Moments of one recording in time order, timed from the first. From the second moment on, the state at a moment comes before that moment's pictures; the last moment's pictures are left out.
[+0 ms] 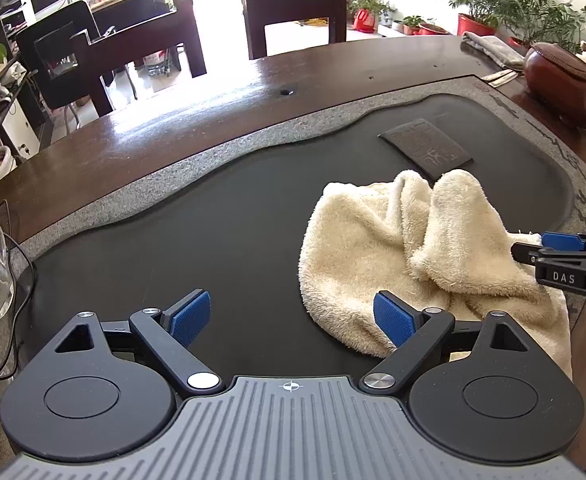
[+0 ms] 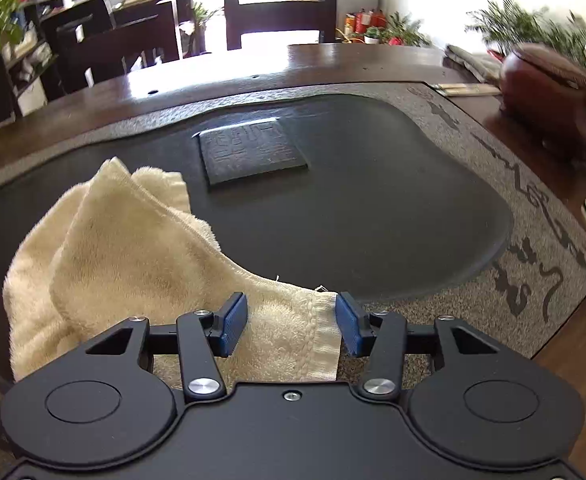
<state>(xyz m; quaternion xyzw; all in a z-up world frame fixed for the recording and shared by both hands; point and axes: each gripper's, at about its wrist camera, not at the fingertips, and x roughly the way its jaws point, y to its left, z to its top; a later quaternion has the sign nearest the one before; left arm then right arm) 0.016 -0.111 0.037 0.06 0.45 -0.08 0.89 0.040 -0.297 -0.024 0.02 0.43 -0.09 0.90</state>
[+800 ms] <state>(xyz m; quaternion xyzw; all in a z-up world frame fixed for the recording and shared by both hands) 0.005 -0.085 0.066 0.04 0.43 -0.07 0.90 -0.081 -0.390 0.029 0.05 0.35 0.09 0.93</state>
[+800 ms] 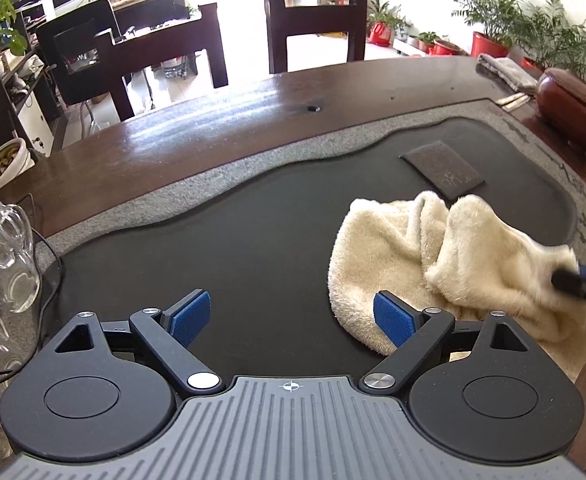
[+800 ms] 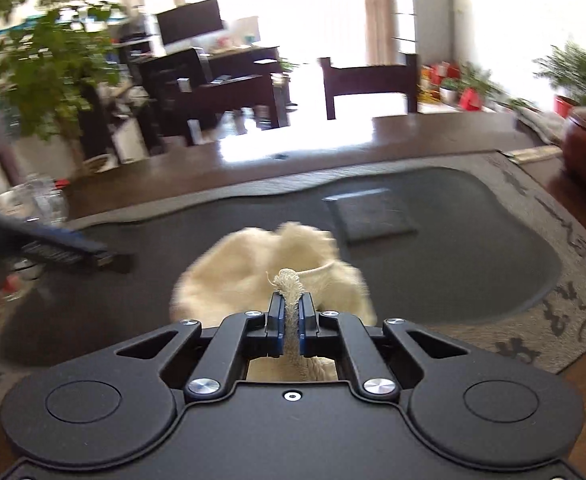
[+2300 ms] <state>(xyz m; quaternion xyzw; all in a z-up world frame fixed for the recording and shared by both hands) 0.049 -0.265 0.003 0.21 0.47 -0.27 0.81 -0.126 -0.398 0.014 0.10 0.42 0.21 0.88</state>
